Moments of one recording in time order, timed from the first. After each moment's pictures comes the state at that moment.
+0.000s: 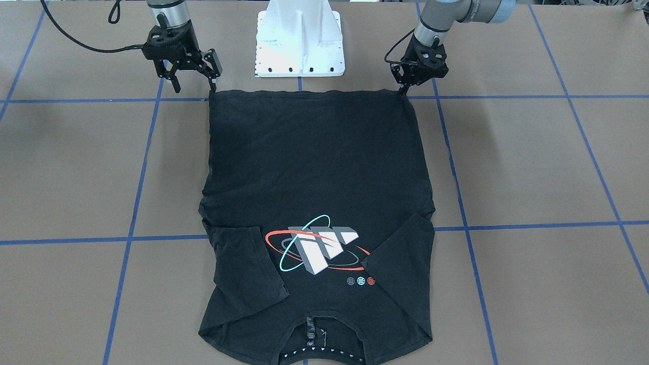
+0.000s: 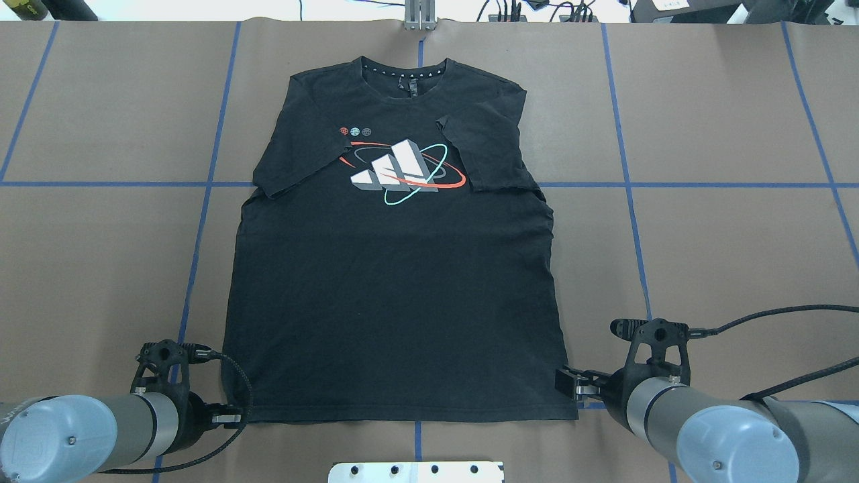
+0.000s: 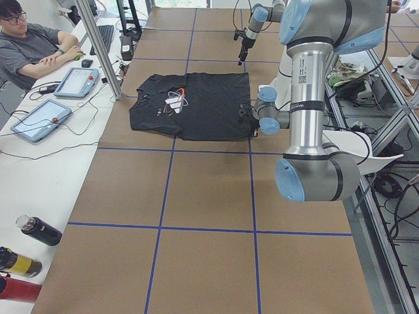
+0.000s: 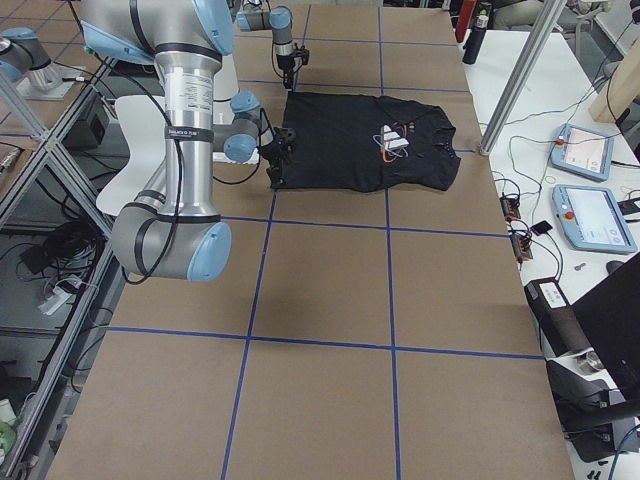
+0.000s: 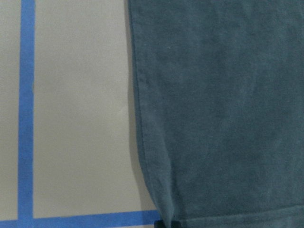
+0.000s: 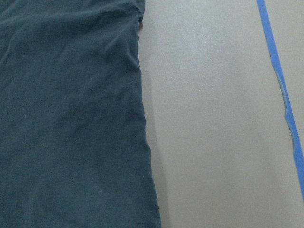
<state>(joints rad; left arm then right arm) -0.13 -1.49 -2.08 -2.07 -1.56 -1.45 0.09 -1.61 2.23 -1.36 1.32 1.58</state>
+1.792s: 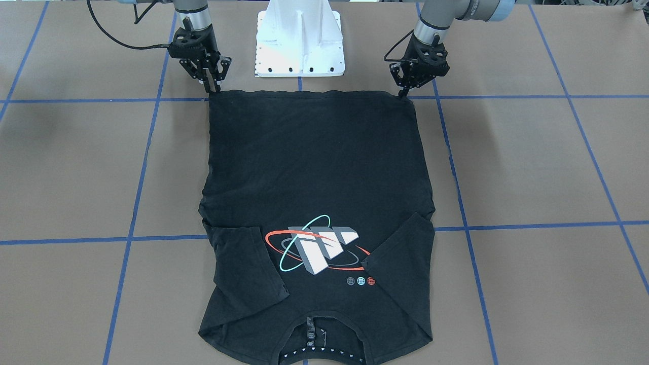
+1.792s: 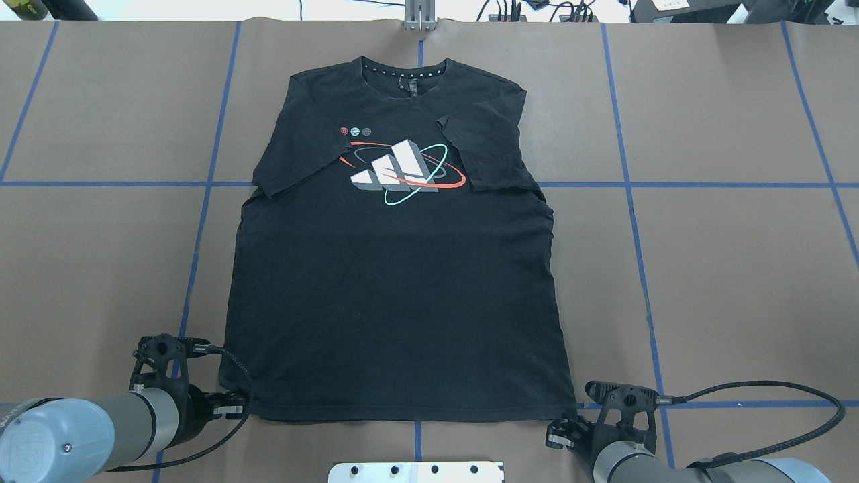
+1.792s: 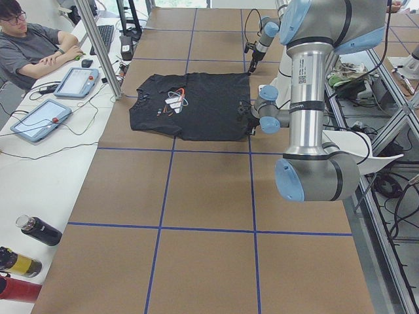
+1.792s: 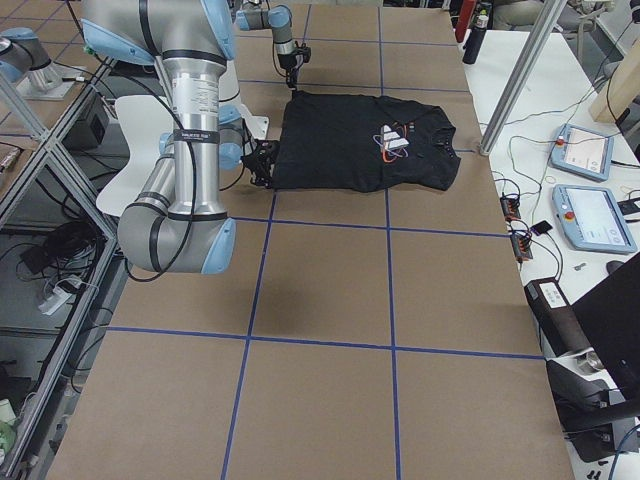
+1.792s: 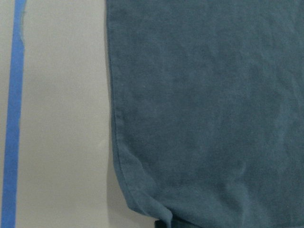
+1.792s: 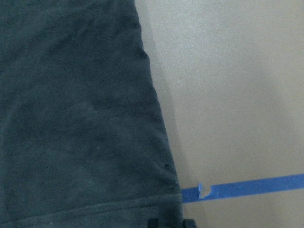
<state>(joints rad) -0.12 -1.49 -2.10 -2.07 -1.48 -1.45 -0.08 -1.57 2.12 -1.36 1.21 1.77</state>
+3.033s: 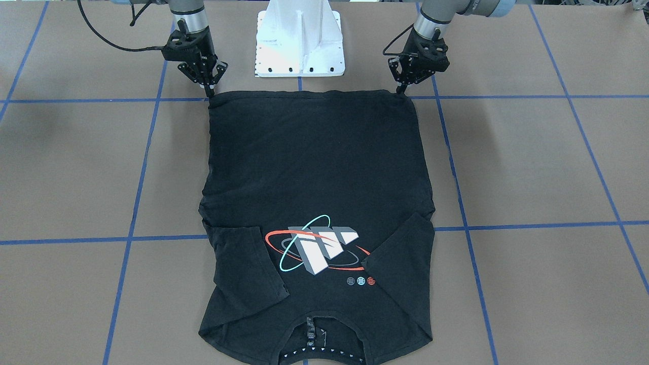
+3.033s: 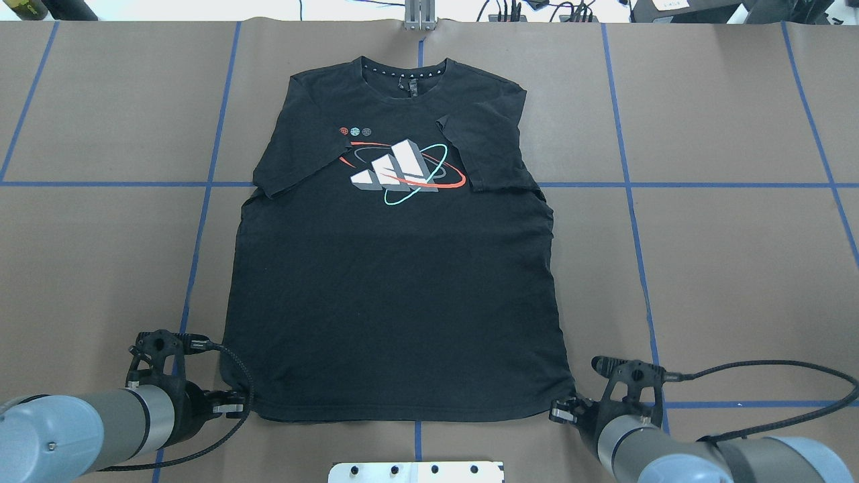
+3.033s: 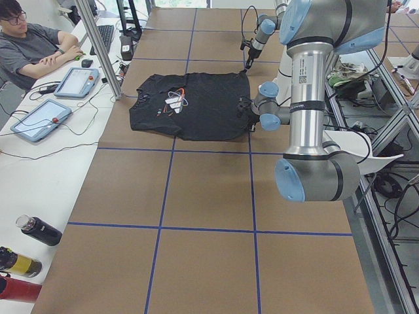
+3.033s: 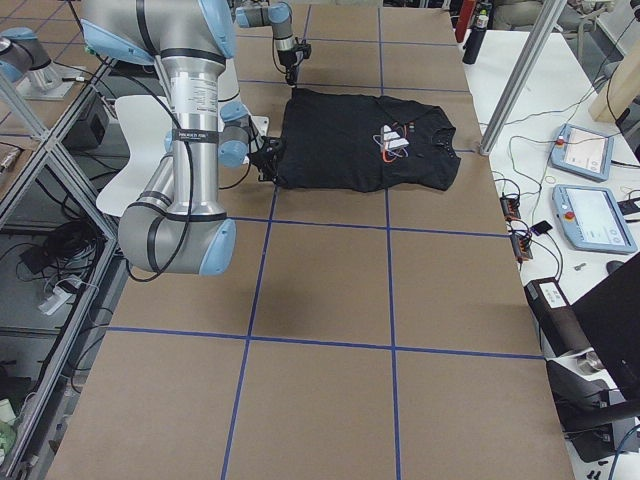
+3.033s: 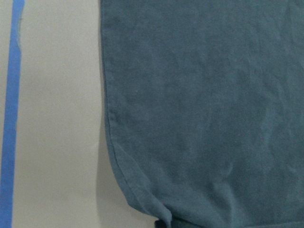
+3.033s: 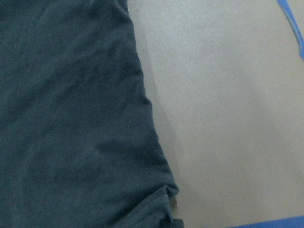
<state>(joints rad) -0.14 -1.49 -2.15 -2.07 -1.50 -1.41 0.01 -1.57 2.17 -1.37 1.24 1.75</state>
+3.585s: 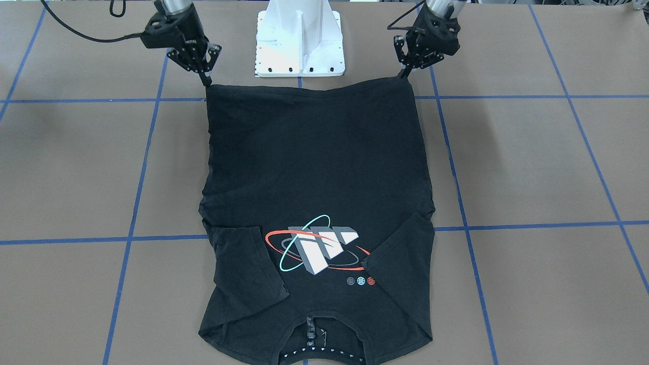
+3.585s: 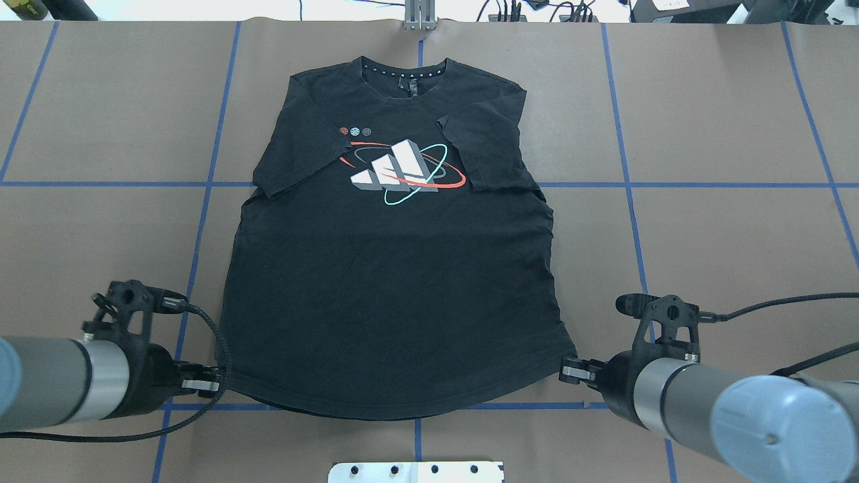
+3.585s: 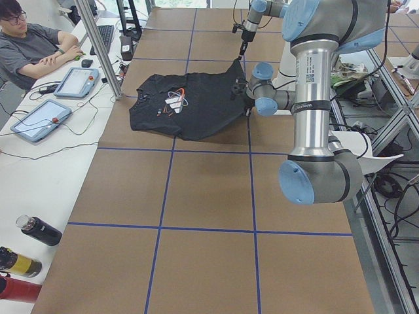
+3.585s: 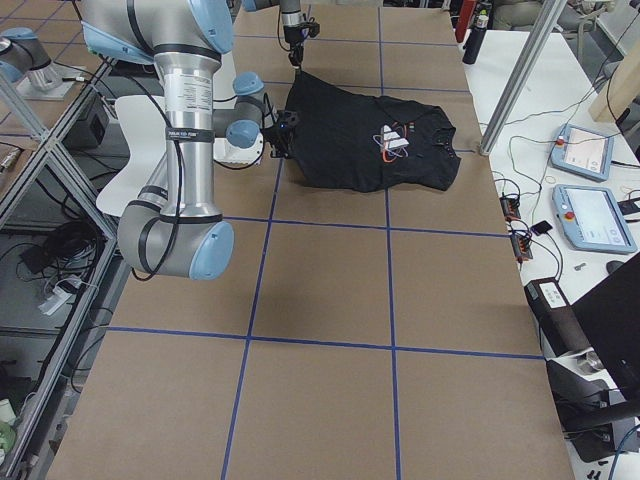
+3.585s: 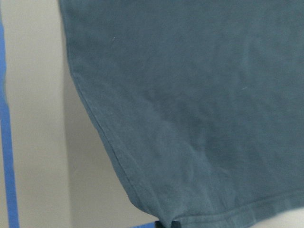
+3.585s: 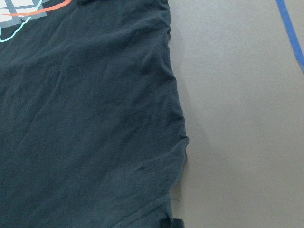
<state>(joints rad) -0.31 -1.49 -2.35 -1.93 -1.73 -1.20 0.16 -1.57 2.37 -1.38 1.47 1.62</state>
